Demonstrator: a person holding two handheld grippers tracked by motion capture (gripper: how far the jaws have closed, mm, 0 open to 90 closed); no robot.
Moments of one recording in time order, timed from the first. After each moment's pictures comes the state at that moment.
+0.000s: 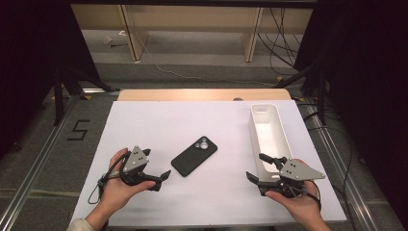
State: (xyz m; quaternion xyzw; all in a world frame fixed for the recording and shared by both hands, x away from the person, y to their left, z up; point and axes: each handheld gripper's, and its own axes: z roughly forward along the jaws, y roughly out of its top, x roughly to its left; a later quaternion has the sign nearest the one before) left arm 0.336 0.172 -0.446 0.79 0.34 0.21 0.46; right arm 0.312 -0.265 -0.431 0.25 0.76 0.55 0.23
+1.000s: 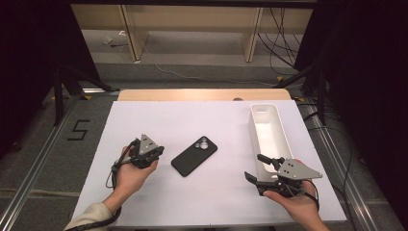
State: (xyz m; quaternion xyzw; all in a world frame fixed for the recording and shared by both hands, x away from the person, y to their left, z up) left arm 0.383 0.155 -0.453 0.80 0.40 0.25 0.37; right arm 0.313 -0.261 -0.434 0.26 0.77 0.54 0.22
